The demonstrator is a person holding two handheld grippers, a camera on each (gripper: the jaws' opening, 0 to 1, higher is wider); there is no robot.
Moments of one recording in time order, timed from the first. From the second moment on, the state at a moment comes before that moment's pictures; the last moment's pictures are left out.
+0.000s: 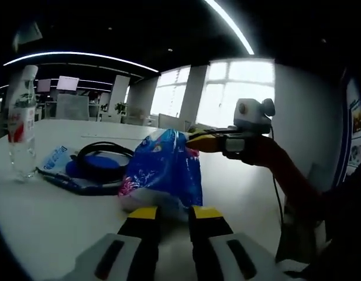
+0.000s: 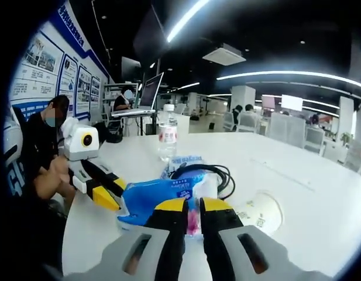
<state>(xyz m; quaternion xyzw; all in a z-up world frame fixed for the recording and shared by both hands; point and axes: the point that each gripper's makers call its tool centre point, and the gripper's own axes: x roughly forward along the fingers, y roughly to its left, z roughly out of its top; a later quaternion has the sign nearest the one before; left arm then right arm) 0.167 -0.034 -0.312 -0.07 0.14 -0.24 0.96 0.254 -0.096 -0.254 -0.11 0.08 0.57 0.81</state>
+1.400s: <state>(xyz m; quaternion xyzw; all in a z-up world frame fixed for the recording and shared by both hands) 0.173 -0.023 -0.292 -0.01 0.11 -0.24 0.96 0.248 -0.101 -0.224 -0.10 0.04 0.57 0.82</state>
